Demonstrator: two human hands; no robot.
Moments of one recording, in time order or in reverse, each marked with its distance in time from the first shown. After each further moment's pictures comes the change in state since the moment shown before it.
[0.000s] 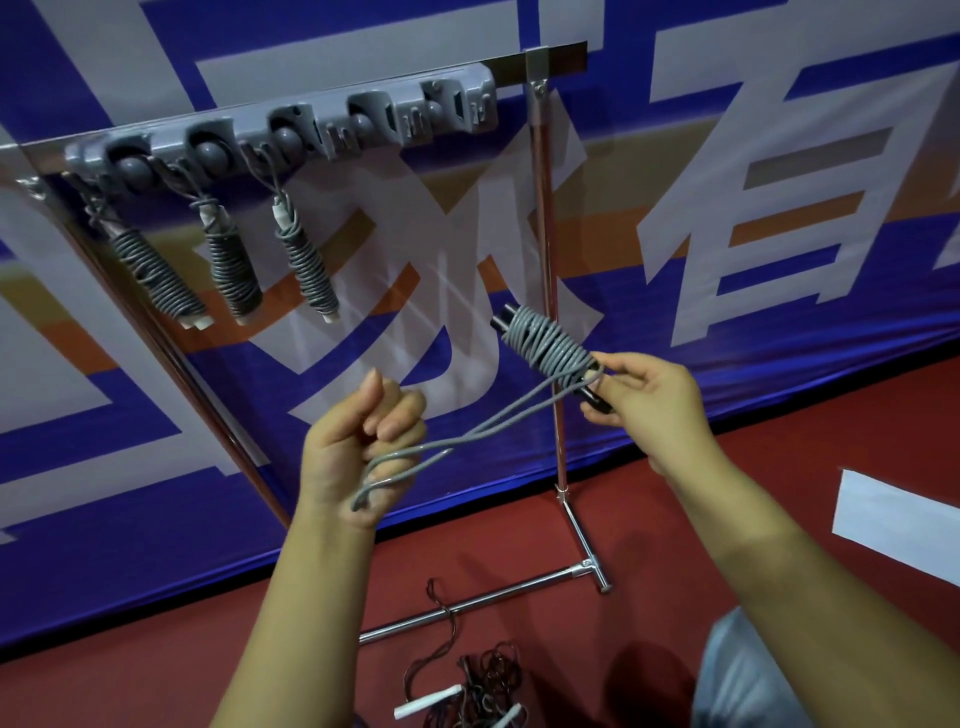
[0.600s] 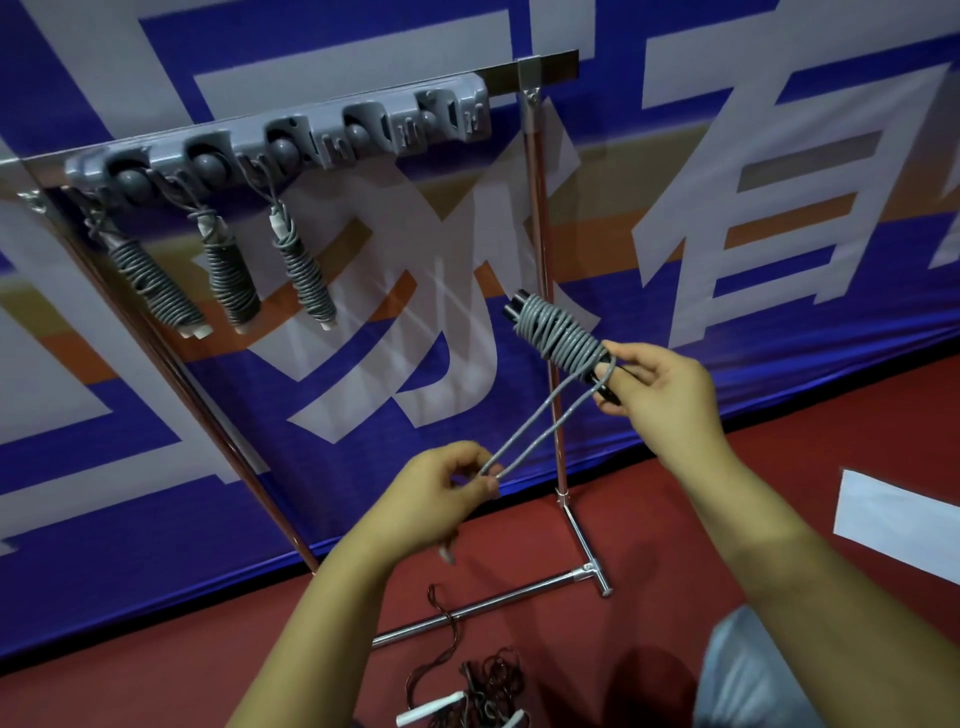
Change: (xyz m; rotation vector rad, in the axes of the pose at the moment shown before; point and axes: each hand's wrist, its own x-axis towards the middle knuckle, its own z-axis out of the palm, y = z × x) left_hand 0.001 -0.044 0.006 1.604 0.419 -0.295; right_hand -0.002 -0.008 -0.011 -0.105 0.053 -0.119
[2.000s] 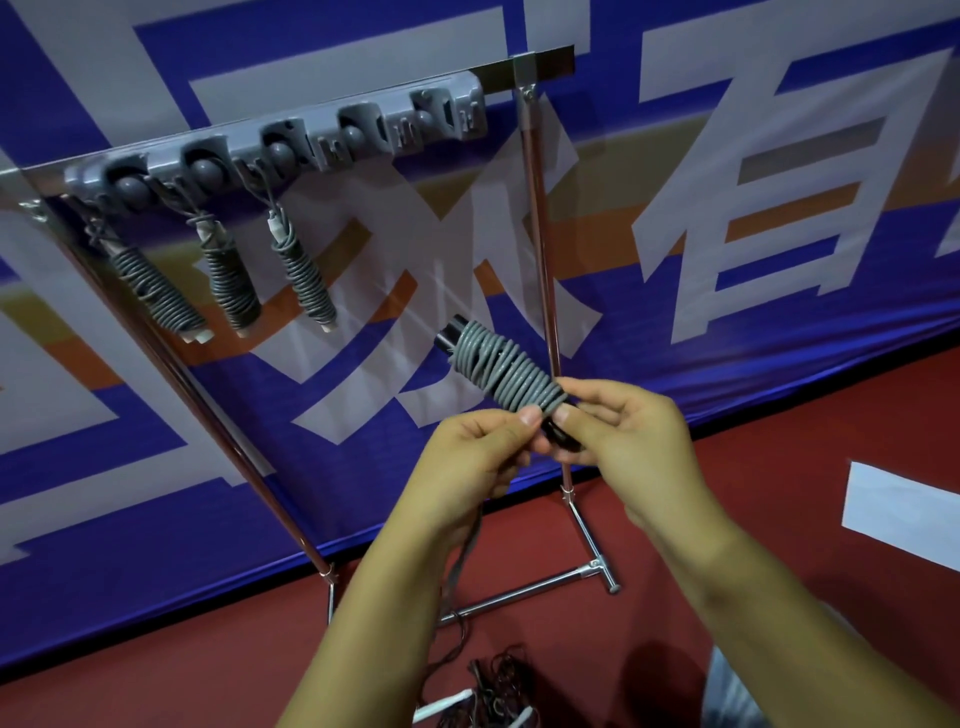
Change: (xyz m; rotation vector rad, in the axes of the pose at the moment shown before) left_hand -0.001 0.057 0.016 -0.660 0.044 0.024; right_hand -0.060 -0.031 0.028 0.233 -0.134 0.112
